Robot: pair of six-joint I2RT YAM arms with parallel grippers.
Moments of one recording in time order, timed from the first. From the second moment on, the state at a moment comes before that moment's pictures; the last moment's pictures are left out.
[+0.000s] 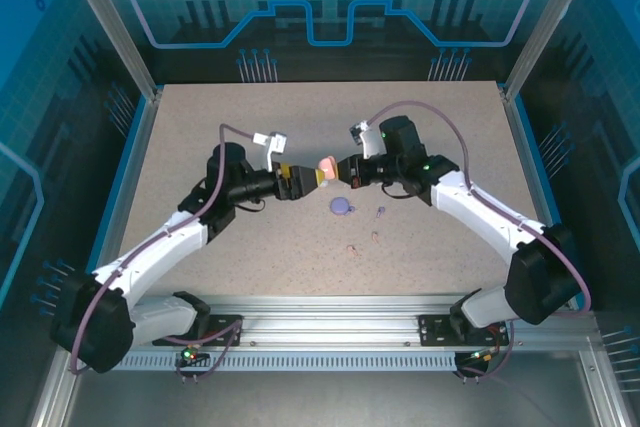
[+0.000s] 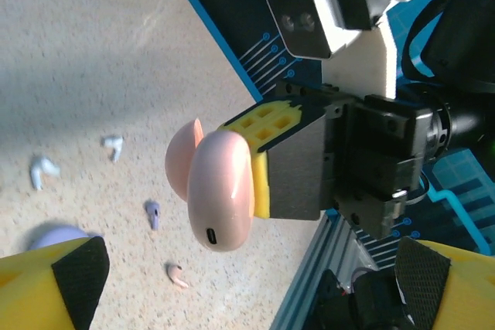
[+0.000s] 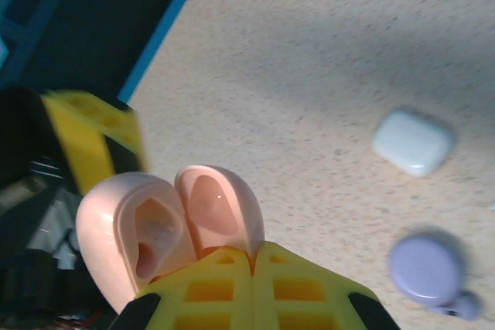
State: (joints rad) left arm -0.41 1.17 0.80 0.10 0.64 -0.63; right arm 0.51 1.44 1.14 -0.37 -0.49 0.36
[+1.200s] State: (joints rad) left arm -0.32 1.77 1.53 -0.87 1.03 0.04; right arm 0.48 1.67 1.55 -0.80 -0.43 -0.26
